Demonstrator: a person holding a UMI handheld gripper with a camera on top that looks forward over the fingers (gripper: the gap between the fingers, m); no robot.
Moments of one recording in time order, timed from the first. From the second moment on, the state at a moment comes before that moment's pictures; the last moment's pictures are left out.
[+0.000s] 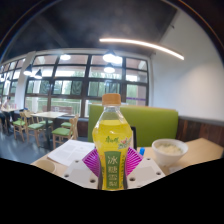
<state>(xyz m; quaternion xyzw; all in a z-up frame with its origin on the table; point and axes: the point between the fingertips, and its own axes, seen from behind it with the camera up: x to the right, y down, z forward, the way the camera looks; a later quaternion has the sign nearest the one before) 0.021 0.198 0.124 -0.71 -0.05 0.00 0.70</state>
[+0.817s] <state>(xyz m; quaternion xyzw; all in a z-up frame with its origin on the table) 0.024 0.099 0.153 -0.73 -0.07 0.03 0.68</state>
